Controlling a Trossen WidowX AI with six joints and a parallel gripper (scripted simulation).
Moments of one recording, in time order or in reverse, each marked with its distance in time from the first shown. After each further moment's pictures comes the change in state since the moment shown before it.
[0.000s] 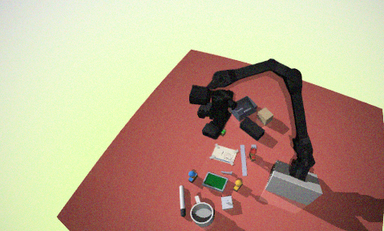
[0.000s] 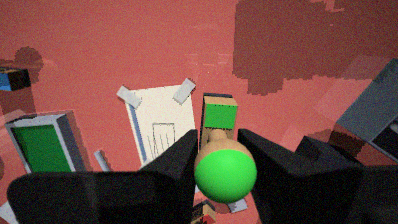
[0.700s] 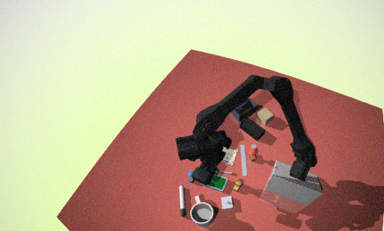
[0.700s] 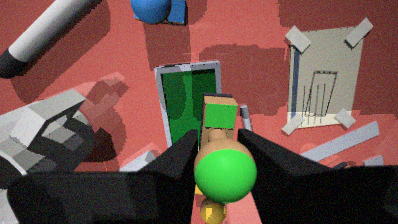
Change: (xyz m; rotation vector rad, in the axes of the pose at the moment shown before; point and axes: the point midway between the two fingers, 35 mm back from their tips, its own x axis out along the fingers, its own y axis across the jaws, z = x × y) arm 0.002 0.170 -0.054 0.000 0.006 -0.006
